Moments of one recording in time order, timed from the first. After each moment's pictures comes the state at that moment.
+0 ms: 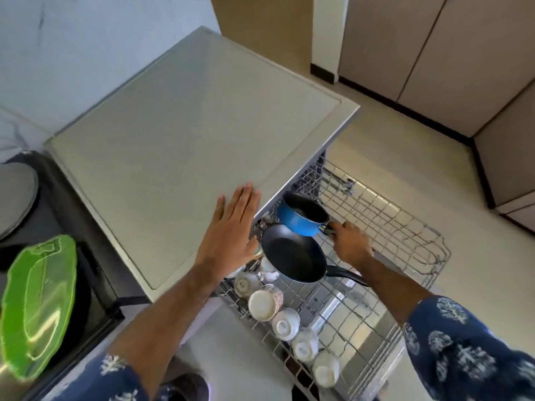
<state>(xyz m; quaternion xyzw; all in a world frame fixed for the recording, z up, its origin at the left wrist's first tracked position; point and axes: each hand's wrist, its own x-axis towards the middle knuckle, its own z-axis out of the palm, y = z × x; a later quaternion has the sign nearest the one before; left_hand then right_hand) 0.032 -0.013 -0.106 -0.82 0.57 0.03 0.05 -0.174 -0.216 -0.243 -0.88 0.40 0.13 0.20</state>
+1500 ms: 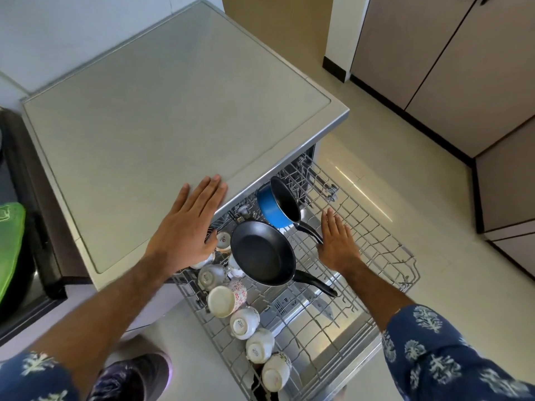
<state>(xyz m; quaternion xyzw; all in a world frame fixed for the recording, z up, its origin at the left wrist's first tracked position) 0.024 -0.016 -0.103 -0.83 0.54 0.02 0.08 -0.206 -0.272 -0.288 -0.93 0.28 0.19 0.15</state>
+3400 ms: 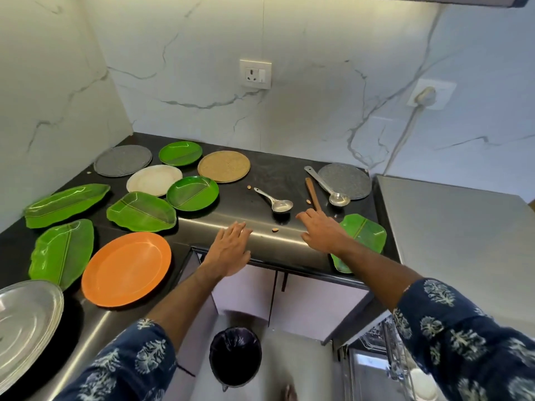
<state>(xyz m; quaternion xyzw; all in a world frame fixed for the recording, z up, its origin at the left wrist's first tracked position) 0.021 0.627 0.024 -0.99 0.10 0.02 -0.08 0.102 0.362 0.066 -0.97 -0.25 0.05 0.01</state>
